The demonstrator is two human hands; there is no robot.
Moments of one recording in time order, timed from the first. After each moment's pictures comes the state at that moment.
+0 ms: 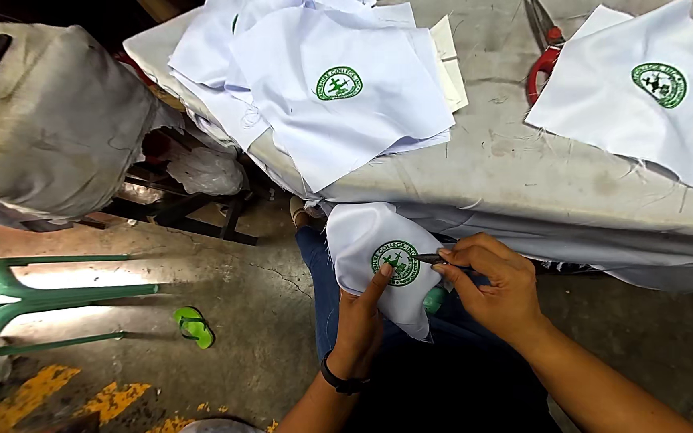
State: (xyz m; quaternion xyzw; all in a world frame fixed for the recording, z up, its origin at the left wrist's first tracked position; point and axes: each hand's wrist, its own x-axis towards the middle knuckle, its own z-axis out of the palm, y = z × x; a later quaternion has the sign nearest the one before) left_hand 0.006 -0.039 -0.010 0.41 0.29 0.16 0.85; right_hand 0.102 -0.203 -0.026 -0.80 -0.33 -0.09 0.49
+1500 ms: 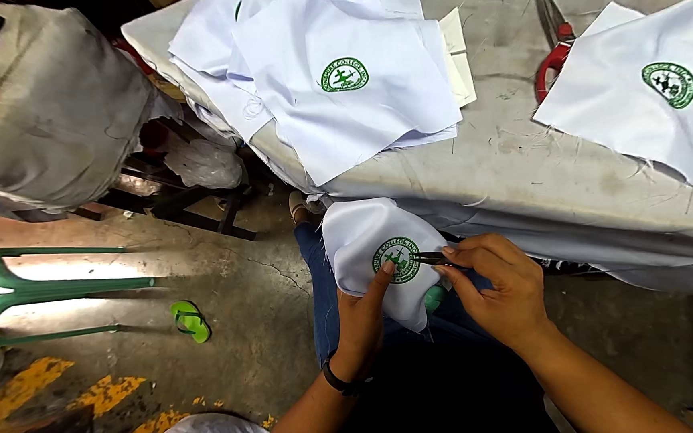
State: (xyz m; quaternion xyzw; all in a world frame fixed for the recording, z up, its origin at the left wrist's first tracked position) left_hand 0.005 -0.044 -0.010 0.46 0.28 0.22 0.82; right_hand 0.098 -0.202 -0.017 -0.82 -0.34 -0.11 0.45
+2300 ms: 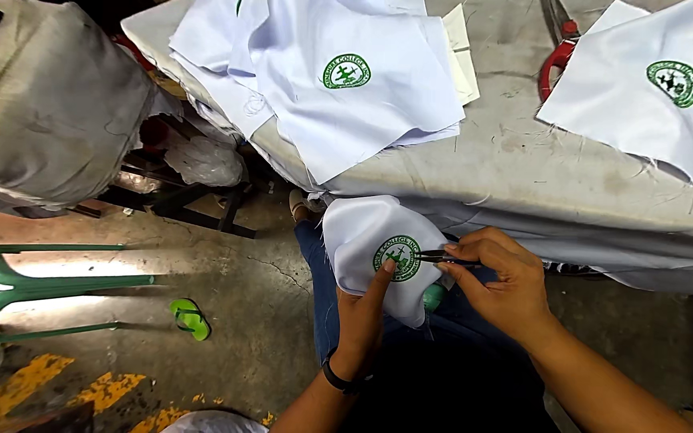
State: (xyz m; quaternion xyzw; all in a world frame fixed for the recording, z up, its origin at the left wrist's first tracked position) left_hand 0.005 -0.042 -0.009 0.47 0.27 0.22 0.81; right_hand 0.105 -0.204 -0.021 -0.79 -0.34 -0.07 0.50
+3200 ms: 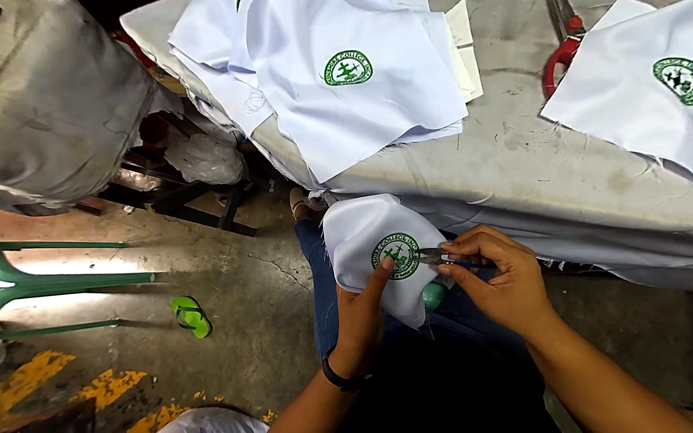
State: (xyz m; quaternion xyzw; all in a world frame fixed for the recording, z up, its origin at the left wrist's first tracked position) left_hand 0.005 -0.040 -0.010 0.45 0.28 0.21 0.82; right_hand 0.107 -0.205 -0.020 -0.76 -0.31 0.03 0.57
